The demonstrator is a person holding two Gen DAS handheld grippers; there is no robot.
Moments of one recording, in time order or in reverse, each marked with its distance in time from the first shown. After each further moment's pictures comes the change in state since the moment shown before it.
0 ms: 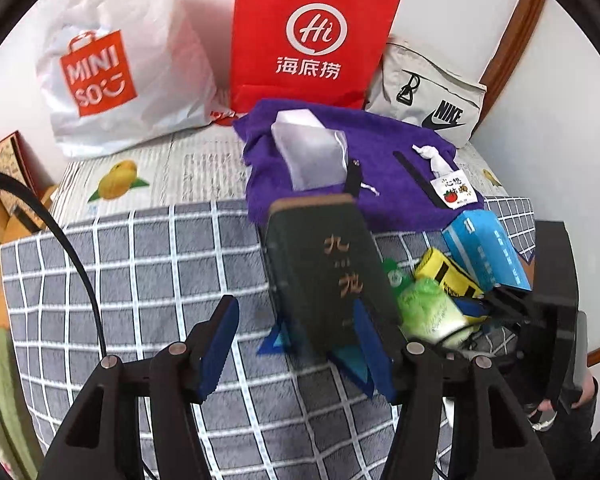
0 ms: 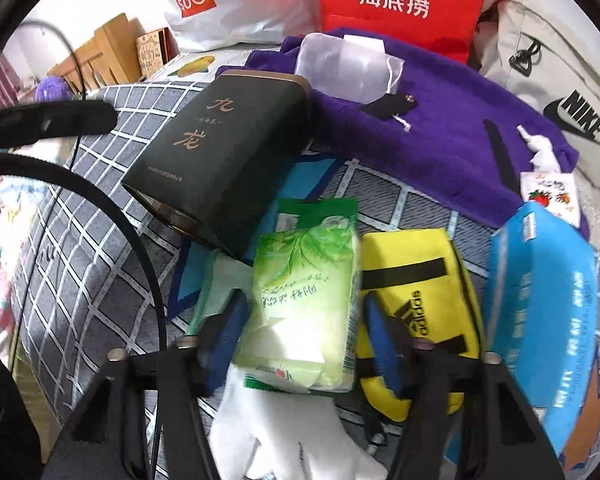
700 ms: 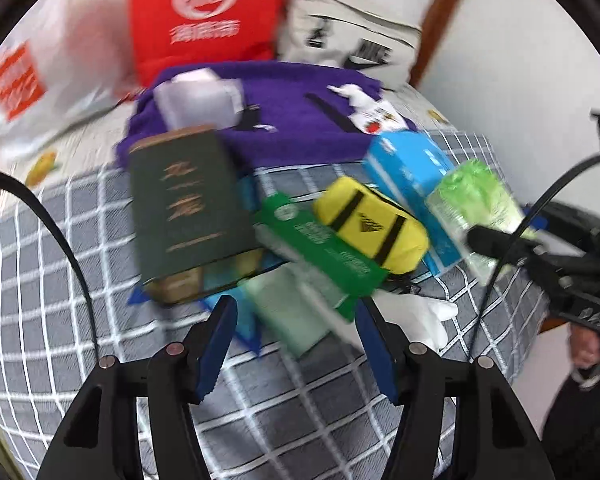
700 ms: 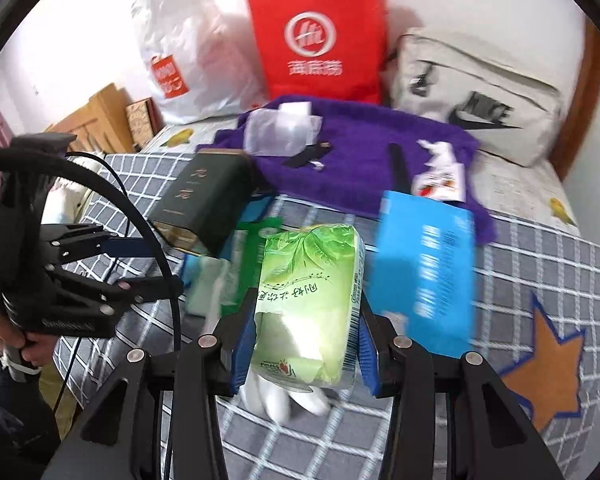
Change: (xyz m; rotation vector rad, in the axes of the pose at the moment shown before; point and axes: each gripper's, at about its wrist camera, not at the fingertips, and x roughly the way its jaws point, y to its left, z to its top) left arm 0.020 -0.079 -0.058 0.108 0.070 -0.095; right arm -0.115 -0.055 -0.054 0.132 -0.194 -0.044
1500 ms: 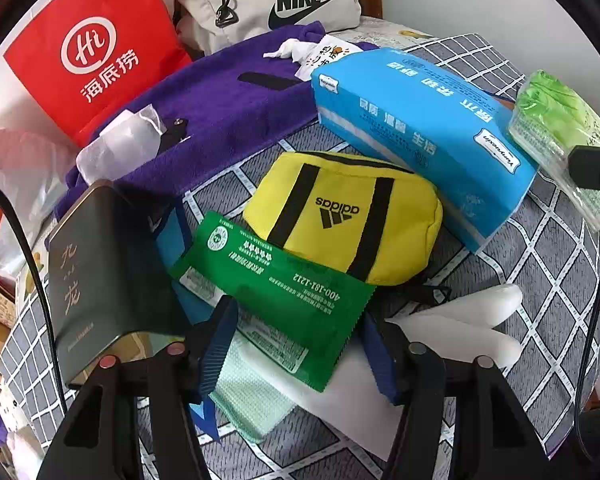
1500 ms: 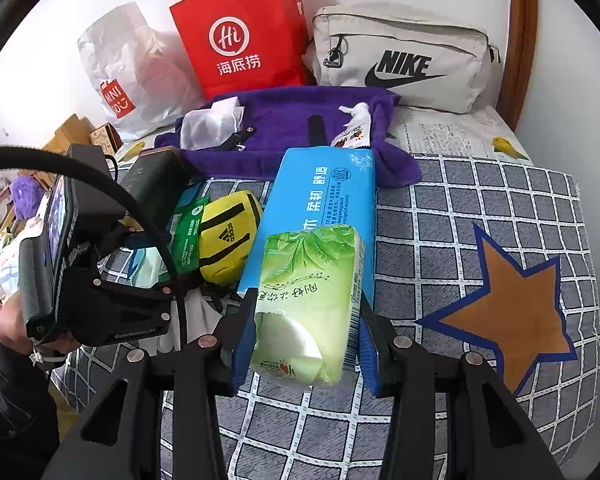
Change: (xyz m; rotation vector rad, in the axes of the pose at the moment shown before) left arm 0.083 -0.086 0.003 0.371 0.053 0.247; right arm -0.012 -0.062 -0.043 0.146 0.004 -0.042
